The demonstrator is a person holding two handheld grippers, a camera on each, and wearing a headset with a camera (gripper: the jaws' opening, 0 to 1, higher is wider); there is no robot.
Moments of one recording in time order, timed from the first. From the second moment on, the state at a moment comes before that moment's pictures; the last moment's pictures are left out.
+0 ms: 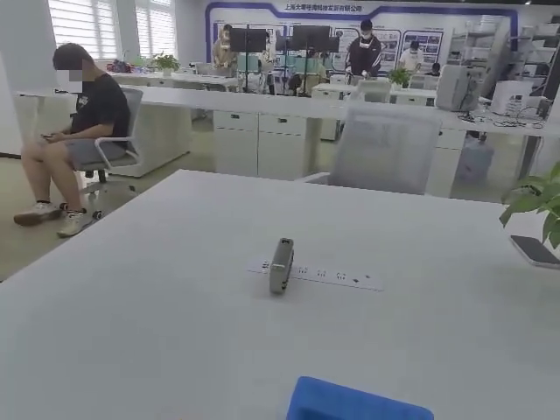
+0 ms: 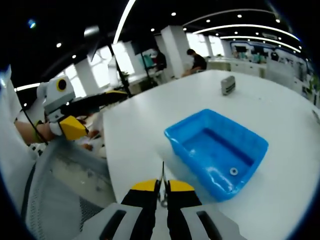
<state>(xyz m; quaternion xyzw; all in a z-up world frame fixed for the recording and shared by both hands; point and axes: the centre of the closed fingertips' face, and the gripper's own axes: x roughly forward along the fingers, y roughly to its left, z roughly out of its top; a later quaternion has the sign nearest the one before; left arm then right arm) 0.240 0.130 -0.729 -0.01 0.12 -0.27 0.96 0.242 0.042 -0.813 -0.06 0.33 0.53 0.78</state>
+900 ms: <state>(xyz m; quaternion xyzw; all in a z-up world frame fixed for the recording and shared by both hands) 0.241 0.131 -0.731 0.00 0.12 -0.27 0.96 0.222 0.042 -0.824 -0.19 0.28 0.56 0.76</state>
